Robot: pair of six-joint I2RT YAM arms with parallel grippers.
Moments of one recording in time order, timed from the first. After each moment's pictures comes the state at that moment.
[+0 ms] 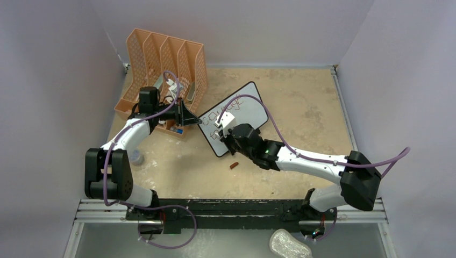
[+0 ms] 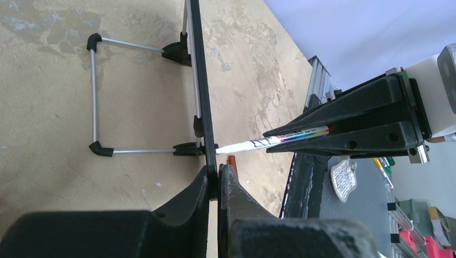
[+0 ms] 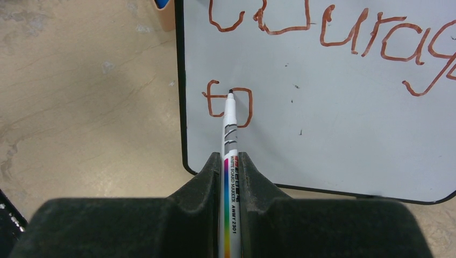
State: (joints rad) left arm -0.05 1.46 0.91 -0.07 1.17 -0.13; right arm 1.03 1.39 0.89 0.02 0.24 0.03
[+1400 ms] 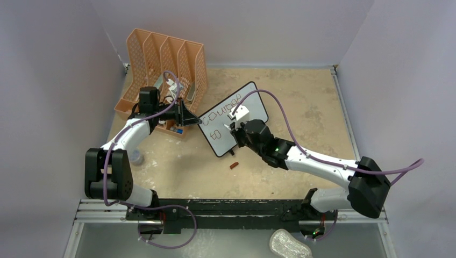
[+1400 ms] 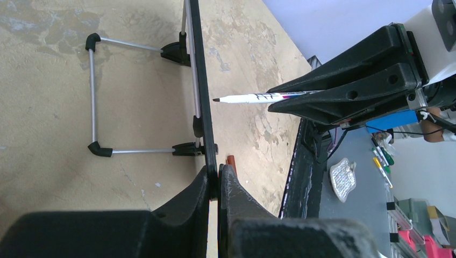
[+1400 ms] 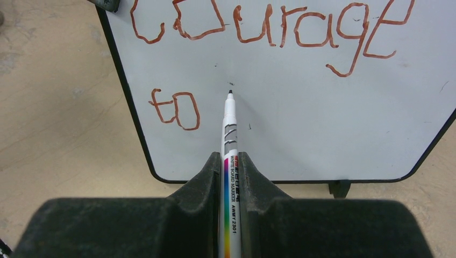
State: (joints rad) left arm -0.05 1.46 0.91 -0.07 1.18 -0.13; right arm 0.93 1.30 0.82 0.06 0.25 0.07
